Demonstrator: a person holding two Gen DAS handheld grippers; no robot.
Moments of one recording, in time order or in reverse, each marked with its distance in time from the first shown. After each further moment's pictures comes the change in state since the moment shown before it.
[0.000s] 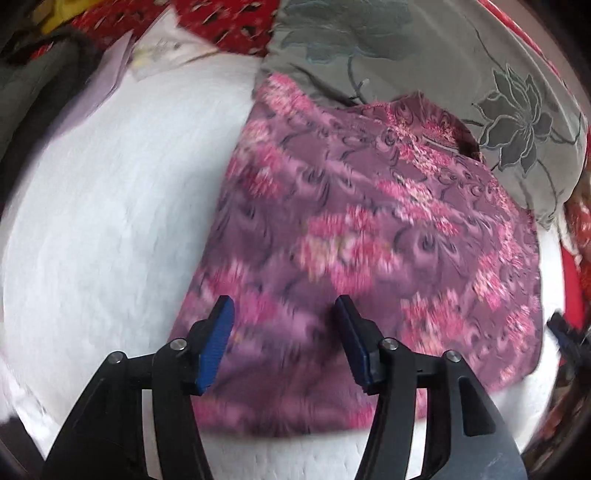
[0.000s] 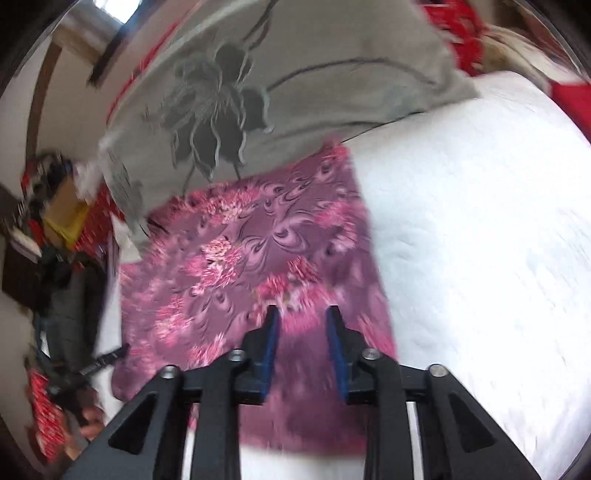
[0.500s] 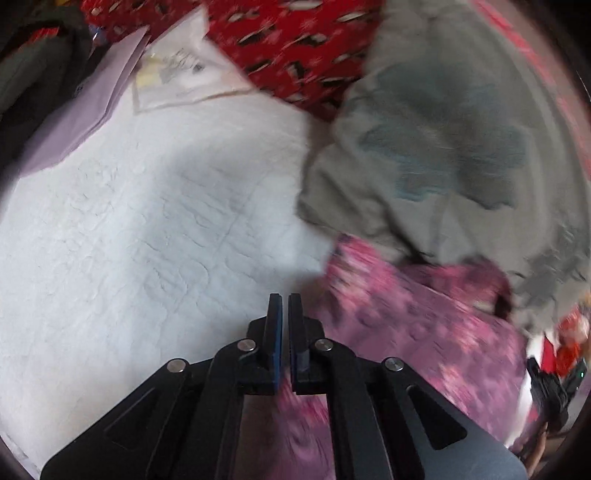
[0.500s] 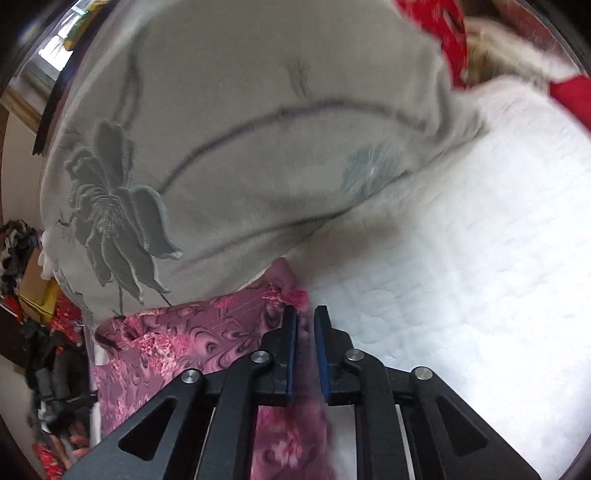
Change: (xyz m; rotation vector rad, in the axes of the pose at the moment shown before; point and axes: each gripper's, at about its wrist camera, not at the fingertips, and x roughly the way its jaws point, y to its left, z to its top) left arm 0.034 0.055 0.129 -0.134 -0.091 -0.101; right arm 0.074 -0.022 0.104 0.100 -0.118 -0.063
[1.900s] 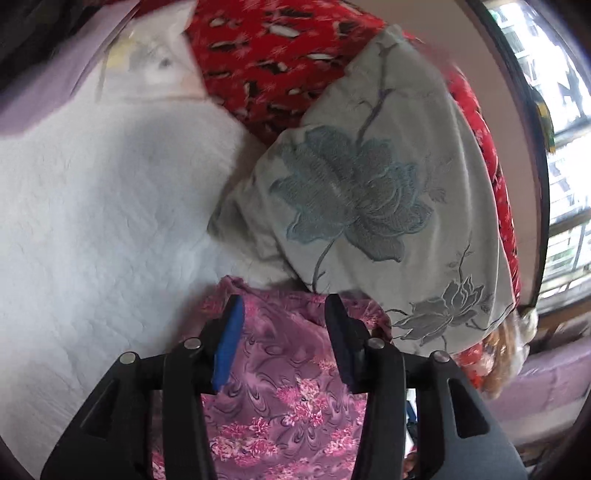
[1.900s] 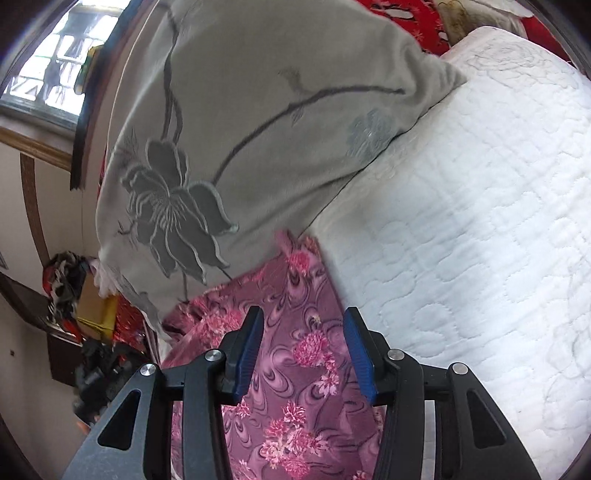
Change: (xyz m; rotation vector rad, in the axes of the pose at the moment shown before) left arm -0.035 -0.004 0.044 -0.197 0.059 -0.310; right arm -0.016 -0.006 -0.028 0.183 0.061 0.216
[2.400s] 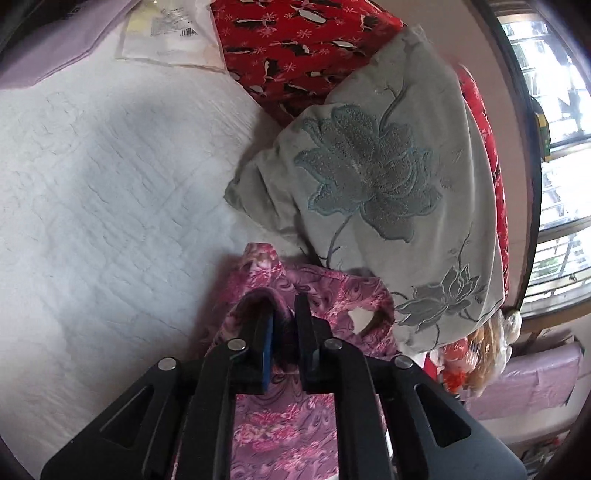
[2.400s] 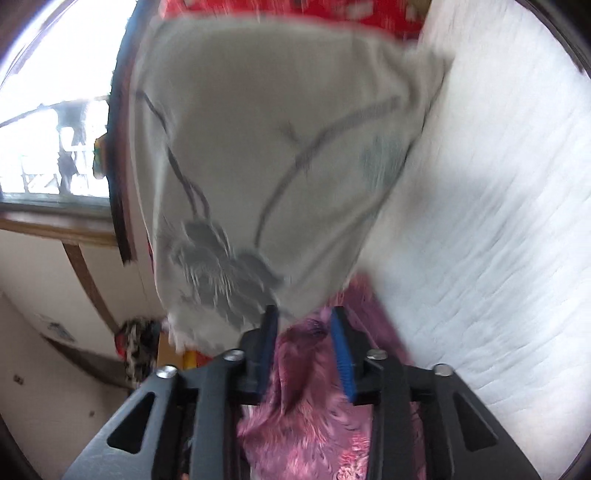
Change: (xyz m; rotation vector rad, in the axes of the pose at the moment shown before) left arm 0.004 0.041 -0.027 -0.076 0.051 -0.084; right arm -0.020 -0.026 0.026 0.265 -0.123 0.277
